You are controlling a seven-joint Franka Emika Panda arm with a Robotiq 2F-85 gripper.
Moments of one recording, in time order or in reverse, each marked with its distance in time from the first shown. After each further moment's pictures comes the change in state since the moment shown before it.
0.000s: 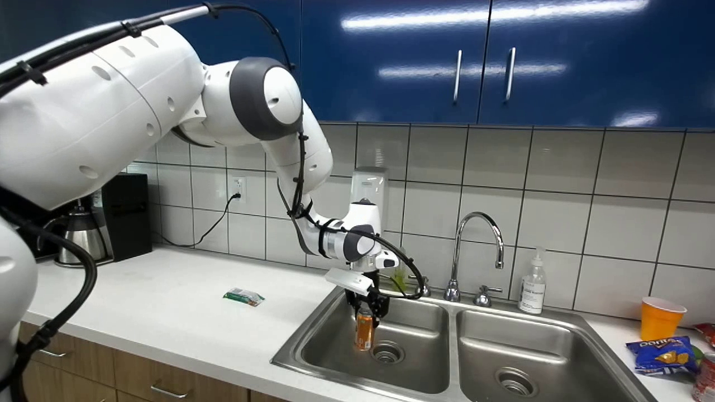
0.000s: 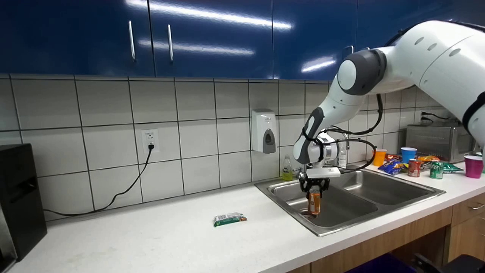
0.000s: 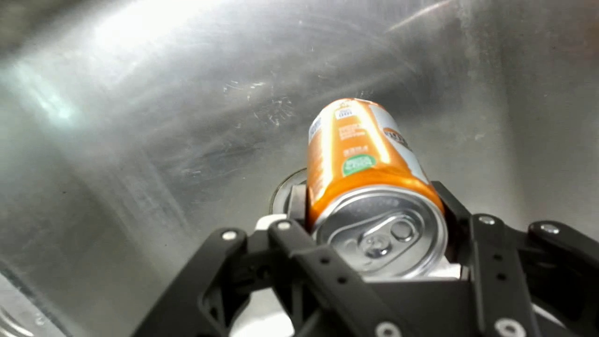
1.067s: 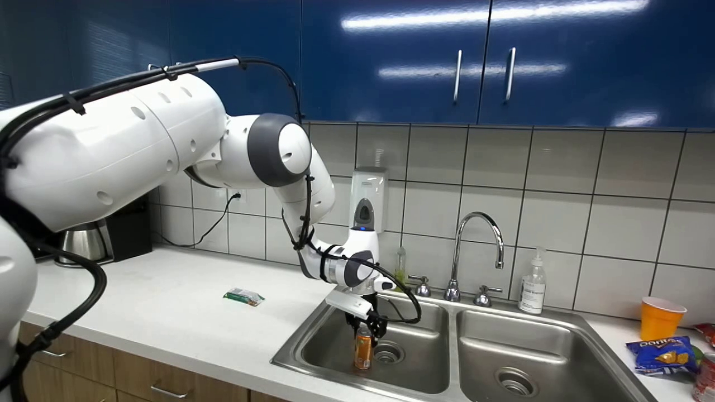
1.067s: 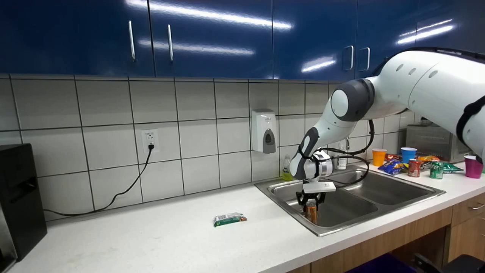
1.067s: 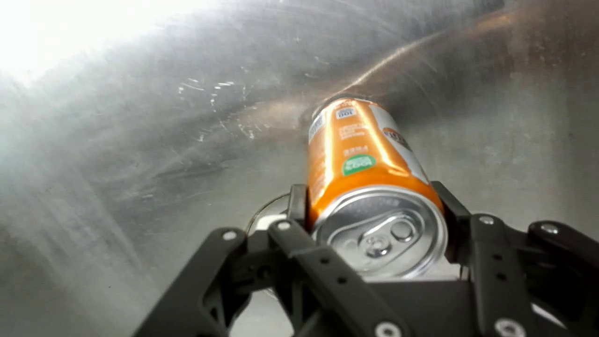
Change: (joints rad) arm -0.002 0.222 0.010 0.201 0.004 0.012 0.001
